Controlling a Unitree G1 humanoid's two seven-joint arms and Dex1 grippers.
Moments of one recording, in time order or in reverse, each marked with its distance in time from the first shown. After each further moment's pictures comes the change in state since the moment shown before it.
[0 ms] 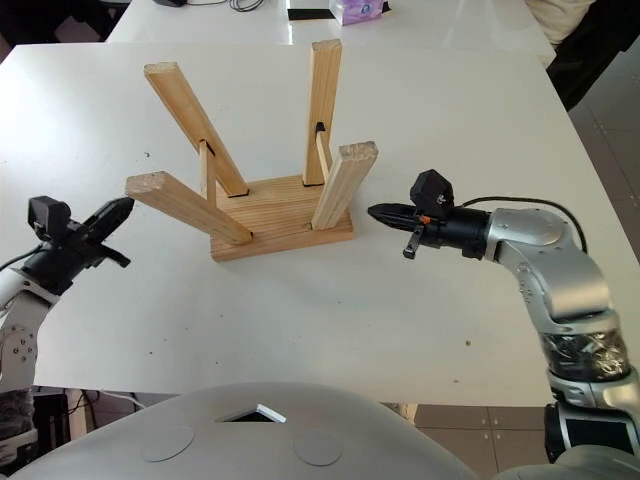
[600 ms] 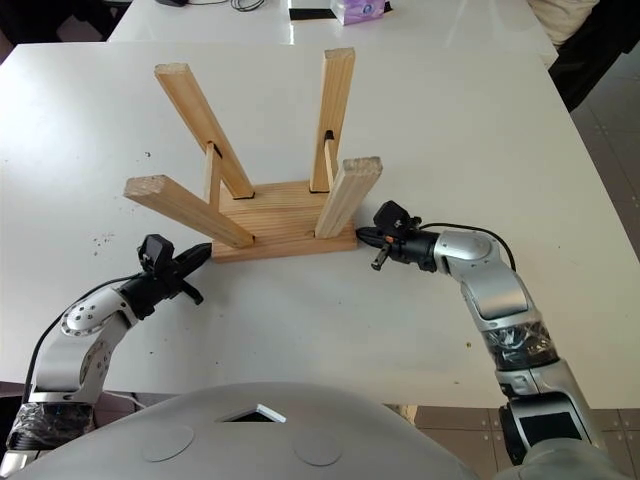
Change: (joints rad) left arm 0.010 -0.137 -0.269 0.018 0.146 -0.082 0.057; right arm 0.061 0.093 0.127 -0.071 -0.123 0.057 0.008
